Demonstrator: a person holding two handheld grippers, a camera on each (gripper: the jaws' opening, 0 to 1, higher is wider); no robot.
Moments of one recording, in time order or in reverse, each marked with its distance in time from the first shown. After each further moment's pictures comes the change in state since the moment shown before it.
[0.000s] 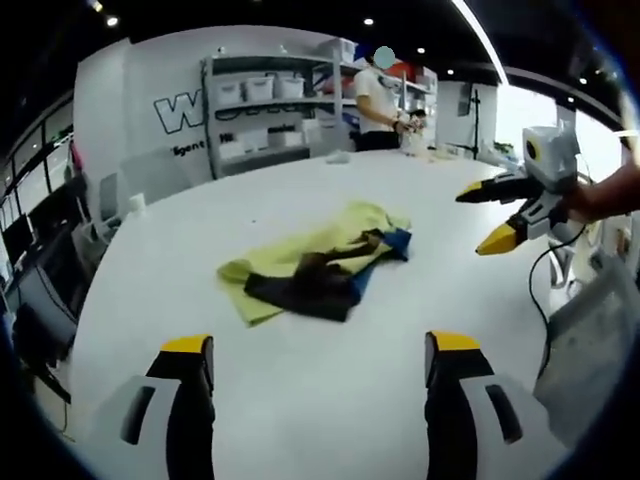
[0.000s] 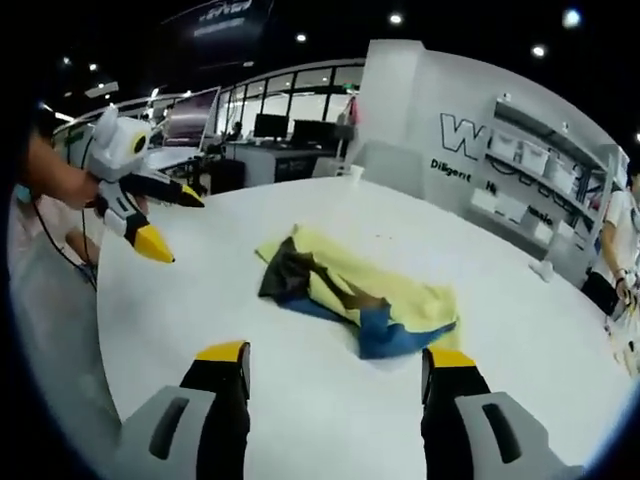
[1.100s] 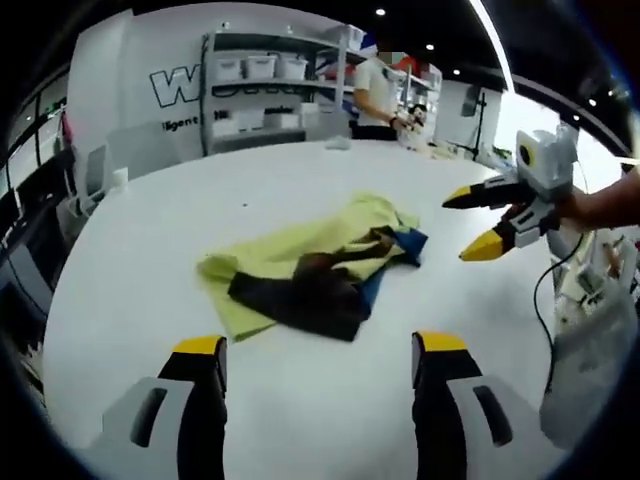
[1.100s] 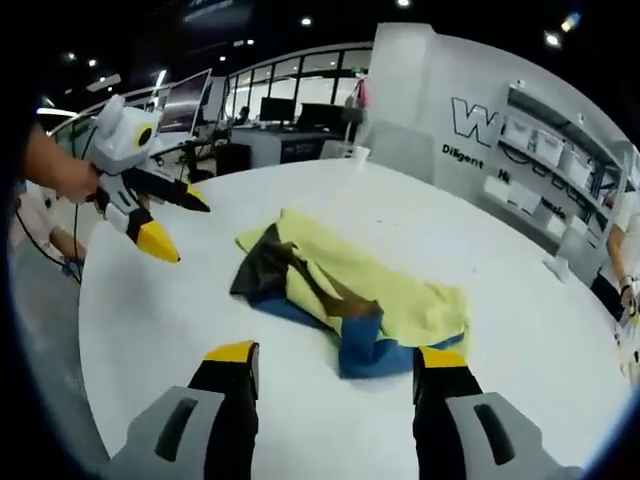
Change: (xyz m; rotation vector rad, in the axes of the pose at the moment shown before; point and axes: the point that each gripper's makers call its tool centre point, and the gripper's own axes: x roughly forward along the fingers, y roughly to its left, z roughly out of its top) left arm 0.057 0.012 0.004 -0.088 0.068 -0.068; right arm 0.054 -0.027 -0.002 -0.026 0.079 0.053
